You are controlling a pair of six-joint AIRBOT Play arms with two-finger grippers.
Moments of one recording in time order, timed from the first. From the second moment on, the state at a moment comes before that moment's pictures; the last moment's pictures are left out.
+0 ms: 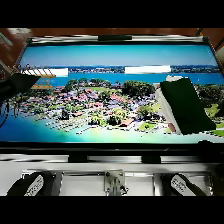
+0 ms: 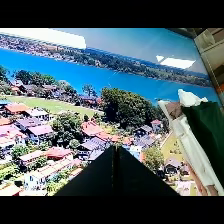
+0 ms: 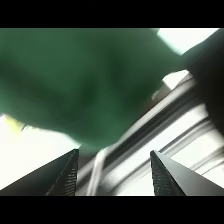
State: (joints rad) left arm 0.25 -0.84 1.02 0.54 -1.01 -1.11; right arm -0.57 -1.14 1.39 1.58 -1.63 -1.34
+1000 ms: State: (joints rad) left arm -0.24 -1.40 1.56 1.50 -1.49 -1.53; right arm 0.24 -1.46 1.72 1.72 -1.40 -1.42
